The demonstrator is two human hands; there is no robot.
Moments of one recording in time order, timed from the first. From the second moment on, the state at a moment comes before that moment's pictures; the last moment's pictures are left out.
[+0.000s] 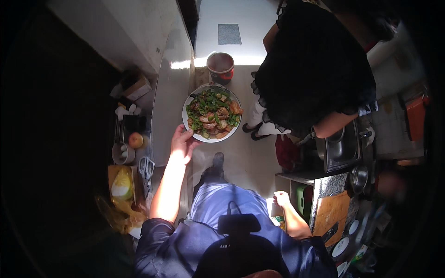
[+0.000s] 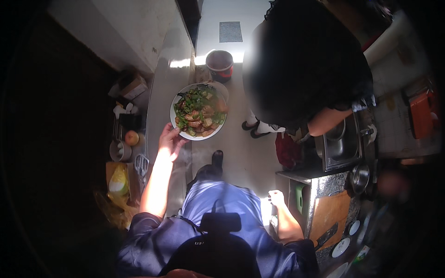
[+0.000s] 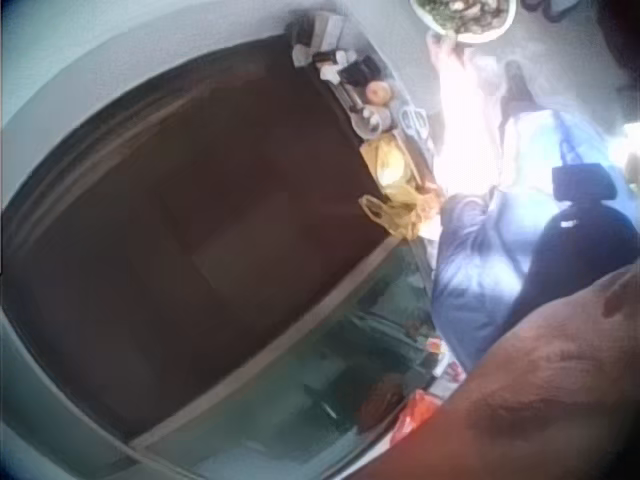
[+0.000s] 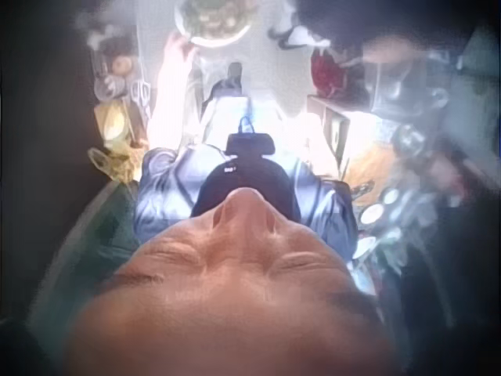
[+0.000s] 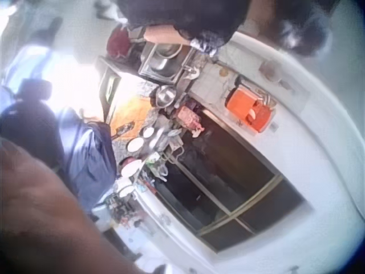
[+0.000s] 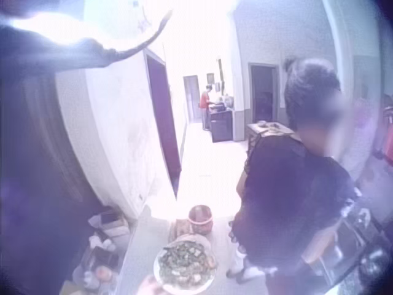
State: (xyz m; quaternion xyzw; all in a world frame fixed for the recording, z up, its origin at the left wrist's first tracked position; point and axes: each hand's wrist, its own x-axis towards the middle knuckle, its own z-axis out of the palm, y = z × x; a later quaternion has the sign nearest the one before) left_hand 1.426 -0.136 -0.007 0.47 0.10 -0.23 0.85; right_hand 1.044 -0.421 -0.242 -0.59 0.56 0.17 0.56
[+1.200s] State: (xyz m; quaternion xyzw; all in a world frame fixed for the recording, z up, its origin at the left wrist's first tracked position) left_hand 2.053 -0.526 -0.035 0.46 0.06 -0.25 0.85; right_hand 1.555 -0.771 -0.294 -0.50 0.59 0.22 0.59
